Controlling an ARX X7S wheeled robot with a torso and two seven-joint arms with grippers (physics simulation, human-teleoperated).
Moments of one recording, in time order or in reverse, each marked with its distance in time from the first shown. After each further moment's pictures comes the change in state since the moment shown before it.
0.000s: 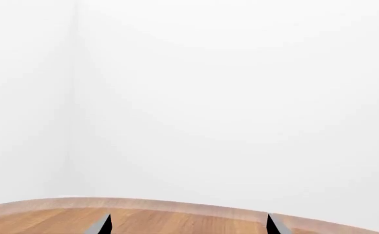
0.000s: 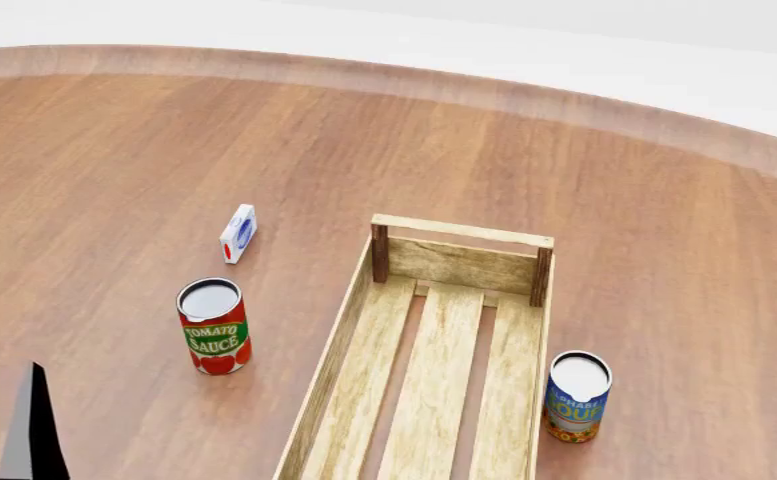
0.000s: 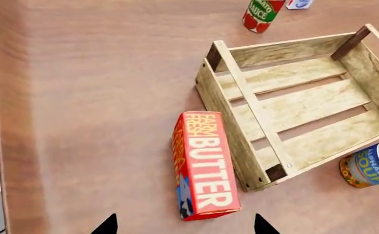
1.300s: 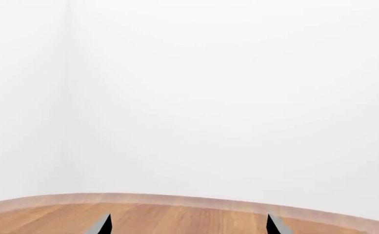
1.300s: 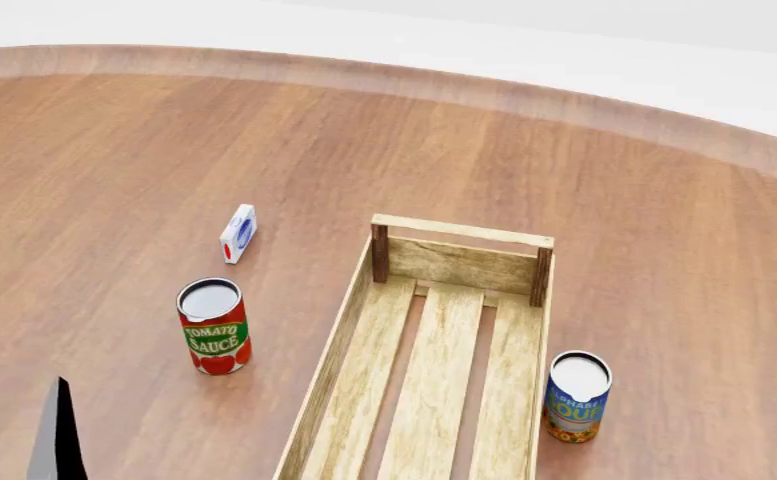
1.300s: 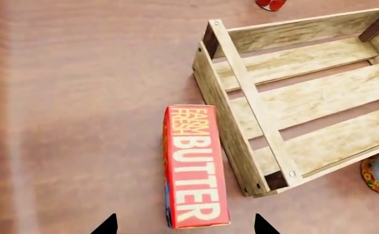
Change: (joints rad) left arm 0.003 -0.025 0.055 -0.039 0.022 0.034 -0.026; right arm 0.650 -0.201 -0.462 0.204 -0.102 0.250 -0.251
